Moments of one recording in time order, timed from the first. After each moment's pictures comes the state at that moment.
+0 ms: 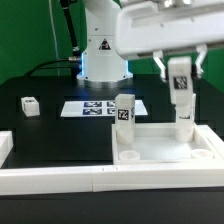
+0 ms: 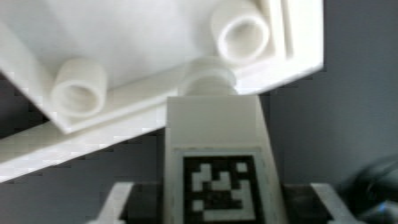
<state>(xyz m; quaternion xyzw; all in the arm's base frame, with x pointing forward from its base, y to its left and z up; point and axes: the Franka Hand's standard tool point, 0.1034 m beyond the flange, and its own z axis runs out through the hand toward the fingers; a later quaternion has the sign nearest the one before) 0.592 0.095 0.131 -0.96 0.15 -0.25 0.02</state>
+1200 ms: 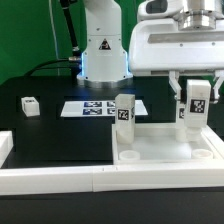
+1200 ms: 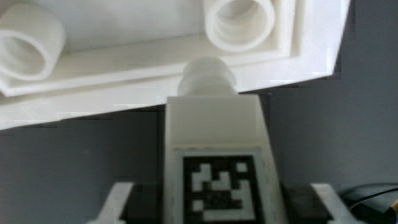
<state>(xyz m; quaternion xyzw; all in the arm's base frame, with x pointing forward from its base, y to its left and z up) 0.621 0.104 0.109 -0.96 0.09 -0.28 -0.01</state>
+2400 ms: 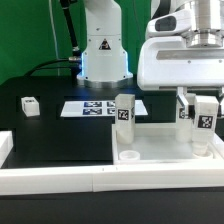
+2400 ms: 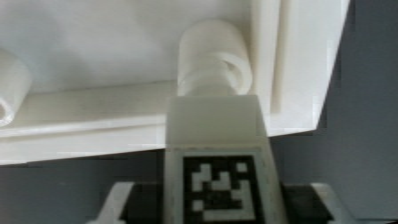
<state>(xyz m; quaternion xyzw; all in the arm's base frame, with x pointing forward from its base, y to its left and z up) 0.617 0.119 0.086 -0.96 0.07 -0.27 -0.02</state>
